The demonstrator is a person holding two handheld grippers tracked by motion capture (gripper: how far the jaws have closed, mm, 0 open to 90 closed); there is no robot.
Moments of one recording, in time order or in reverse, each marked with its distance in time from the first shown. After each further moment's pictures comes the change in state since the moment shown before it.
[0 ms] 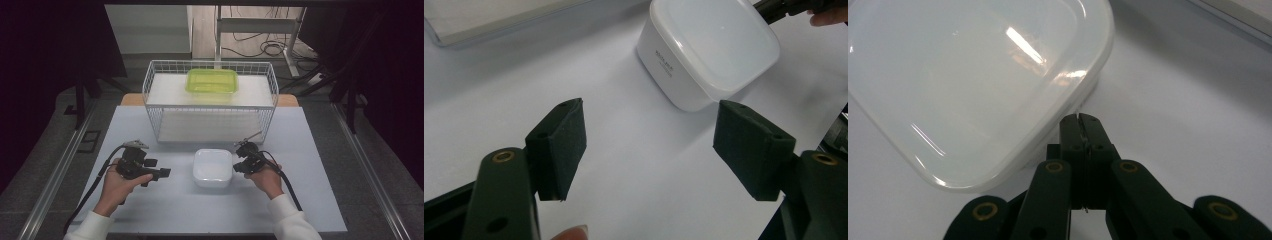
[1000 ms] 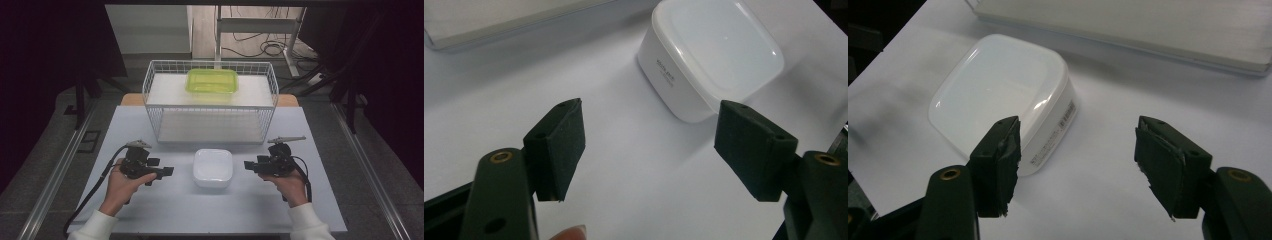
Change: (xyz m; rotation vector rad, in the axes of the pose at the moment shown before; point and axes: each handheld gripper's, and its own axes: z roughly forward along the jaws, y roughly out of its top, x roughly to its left) left arm -0.002 0.001 0.010 -0.027 0.004 -0.026; right arm -0.029 -0.043 -0.060 -0.309 0.108 0.198
